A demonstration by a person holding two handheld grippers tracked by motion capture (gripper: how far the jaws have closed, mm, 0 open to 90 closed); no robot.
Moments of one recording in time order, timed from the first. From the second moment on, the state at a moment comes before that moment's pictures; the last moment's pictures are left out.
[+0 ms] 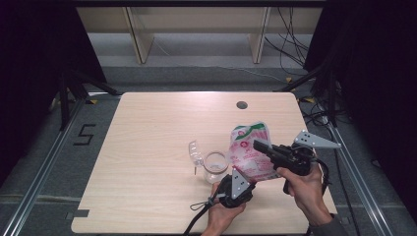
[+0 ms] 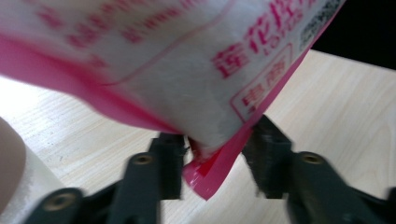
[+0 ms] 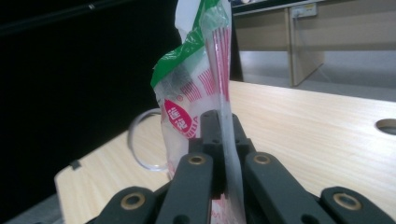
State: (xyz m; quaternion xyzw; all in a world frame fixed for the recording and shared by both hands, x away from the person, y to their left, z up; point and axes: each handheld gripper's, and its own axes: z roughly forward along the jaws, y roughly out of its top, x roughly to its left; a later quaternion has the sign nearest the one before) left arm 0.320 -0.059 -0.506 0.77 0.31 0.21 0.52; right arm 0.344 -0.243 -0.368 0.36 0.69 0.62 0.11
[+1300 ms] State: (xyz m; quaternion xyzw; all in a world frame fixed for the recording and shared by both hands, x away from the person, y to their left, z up) left arm 0.331 -0.071 -0.507 0.72 0.33 0.17 0.59; right arm 0.387 -0.182 -0.353 0.33 0.76 0.55 0.15
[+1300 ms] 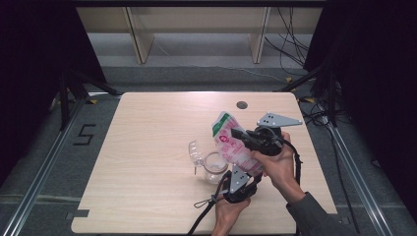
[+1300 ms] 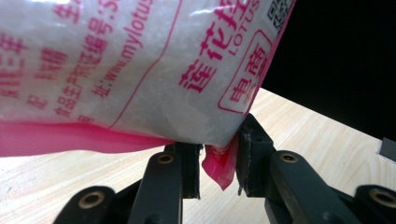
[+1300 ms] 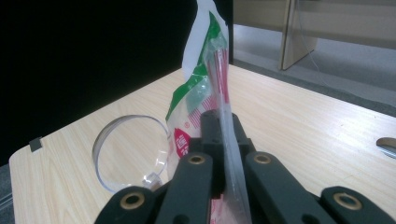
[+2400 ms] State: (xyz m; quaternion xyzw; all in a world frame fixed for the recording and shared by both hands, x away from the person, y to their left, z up) left arm 0.337 -0.075 -0.509 0.71 0.32 0.15 0.60; right arm 0.402 -0.164 -0.358 0.33 0.79 0.50 0.15
